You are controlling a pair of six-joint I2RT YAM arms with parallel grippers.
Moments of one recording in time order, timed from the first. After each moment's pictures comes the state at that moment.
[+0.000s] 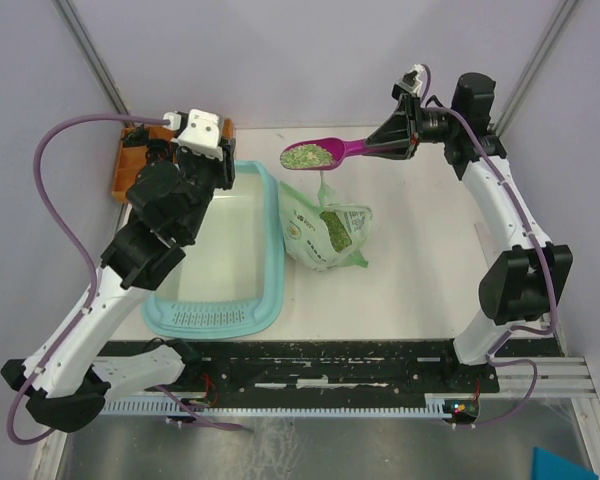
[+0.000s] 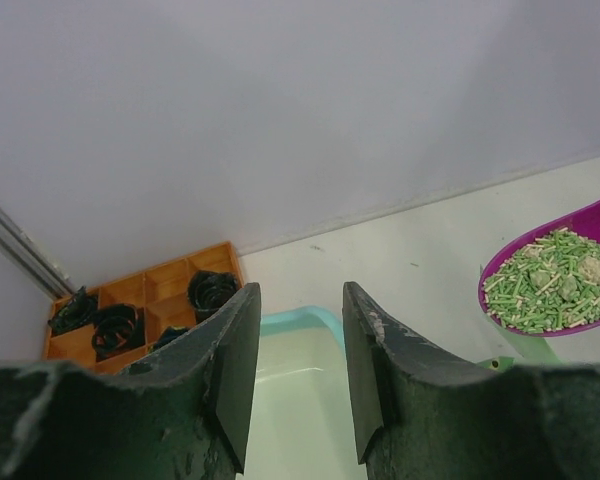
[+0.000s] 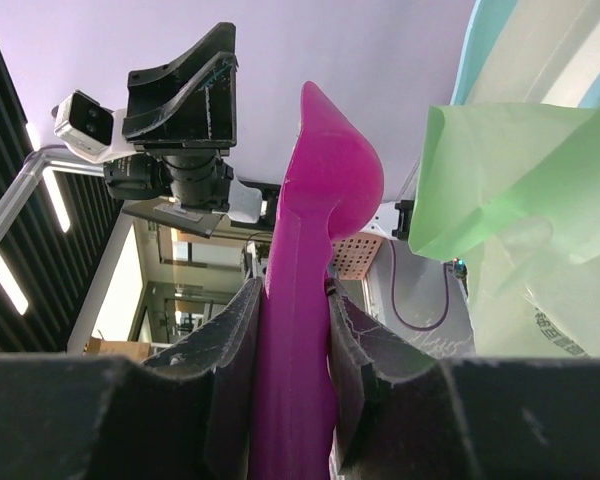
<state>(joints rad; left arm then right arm) -0.70 1.04 1.39 -0.25 -0.46 0.19 0.10 1.68 1.64 -0.08 -1.44 1.22</state>
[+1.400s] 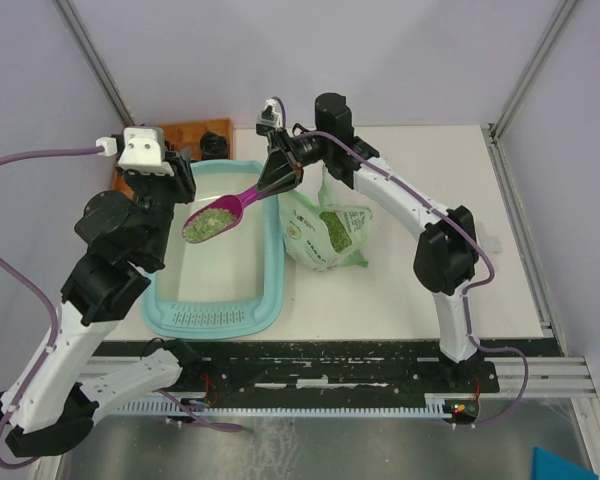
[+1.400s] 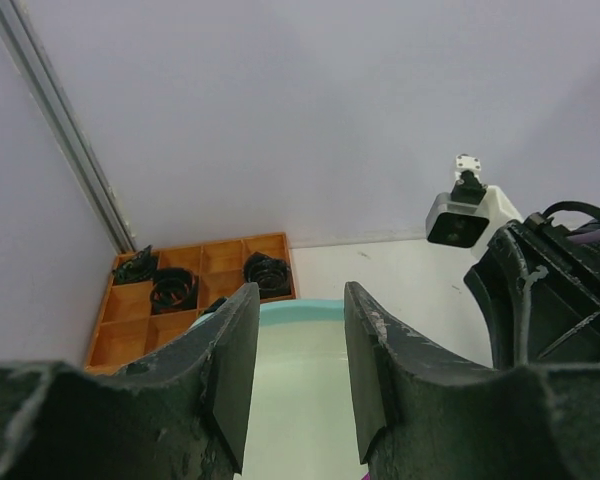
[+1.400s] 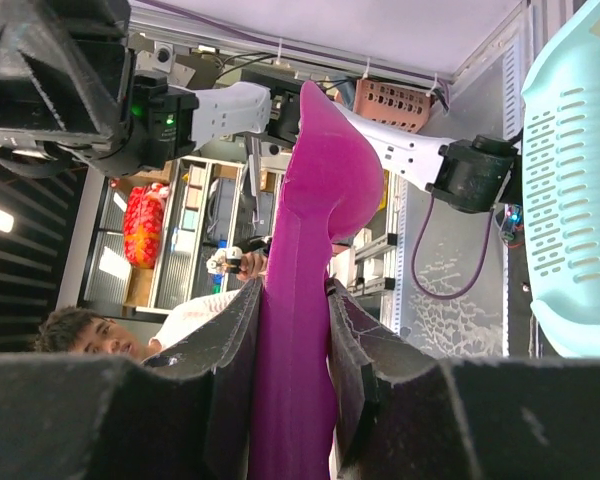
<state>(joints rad) -0.70 0.88 1.37 -0.32 -0.65 0.15 0.61 2.08 1.98 0.09 -1.44 1.31</state>
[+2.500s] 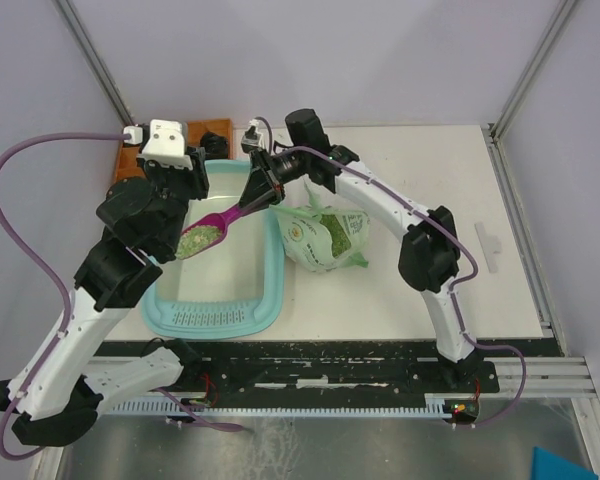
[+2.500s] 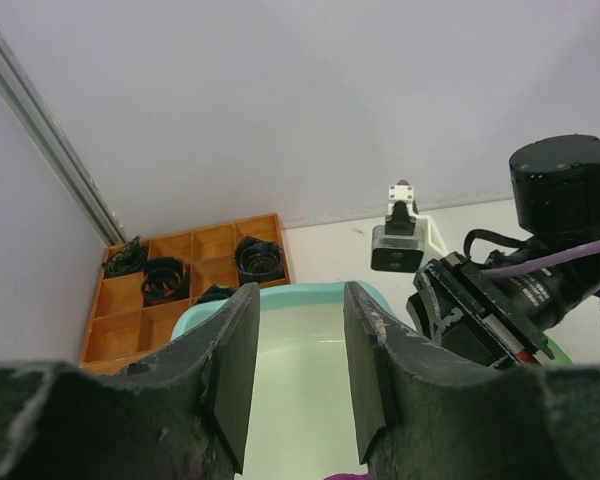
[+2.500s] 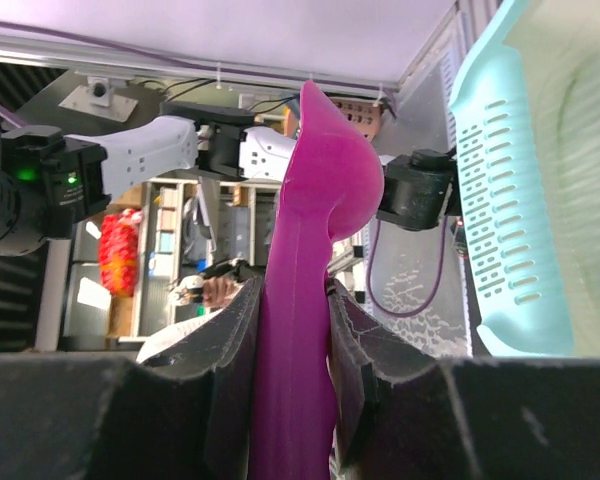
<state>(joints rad) -0.70 0.93 1.39 -0.36 -0.63 0.14 0.70 2.22 2.11 -0.23 -1.33 1.04</state>
